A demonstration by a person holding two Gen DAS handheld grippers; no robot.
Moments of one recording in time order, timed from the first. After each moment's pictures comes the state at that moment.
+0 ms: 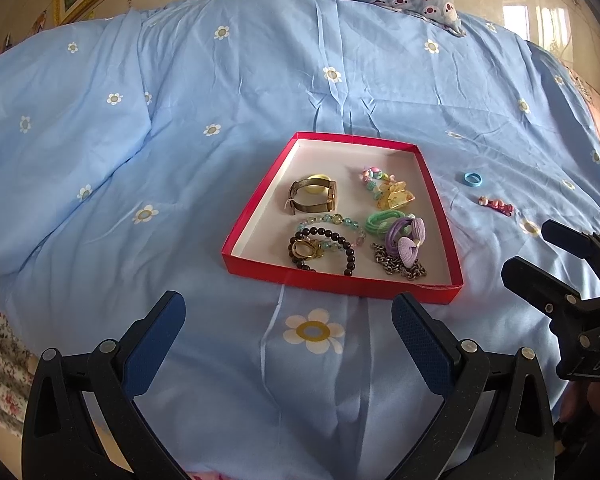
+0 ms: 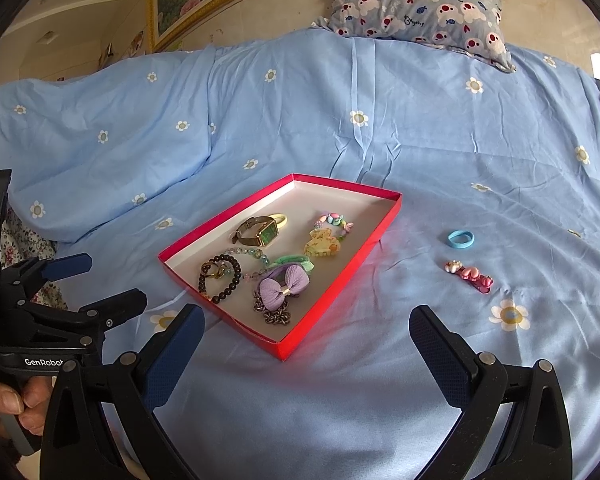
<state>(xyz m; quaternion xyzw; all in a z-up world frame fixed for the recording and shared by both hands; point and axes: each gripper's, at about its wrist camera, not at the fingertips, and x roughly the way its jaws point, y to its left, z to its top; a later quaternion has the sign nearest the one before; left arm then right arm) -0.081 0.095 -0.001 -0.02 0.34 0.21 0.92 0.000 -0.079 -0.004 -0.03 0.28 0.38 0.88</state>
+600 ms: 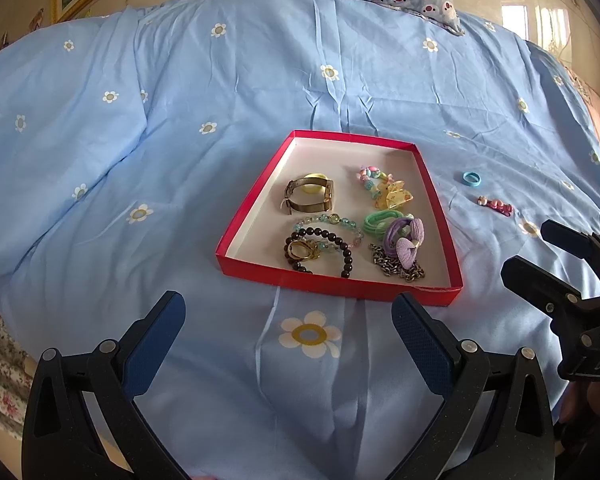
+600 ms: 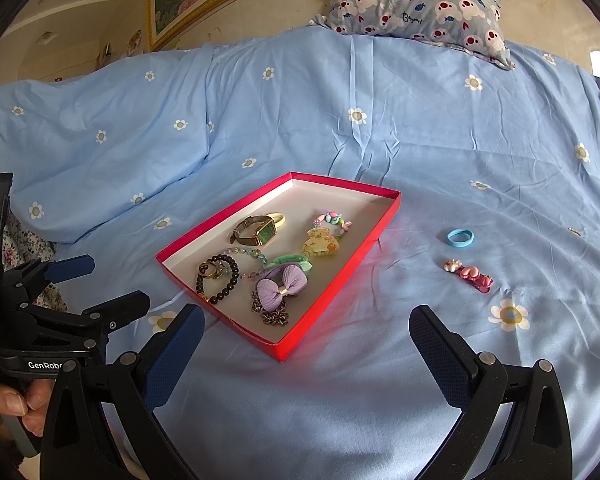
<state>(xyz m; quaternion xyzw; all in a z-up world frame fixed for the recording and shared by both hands) -0.078 0.095 0.000 -0.02 0.34 0.21 0.92 0.003 -0.079 -0.006 -0.03 0.28 0.37 0.88</state>
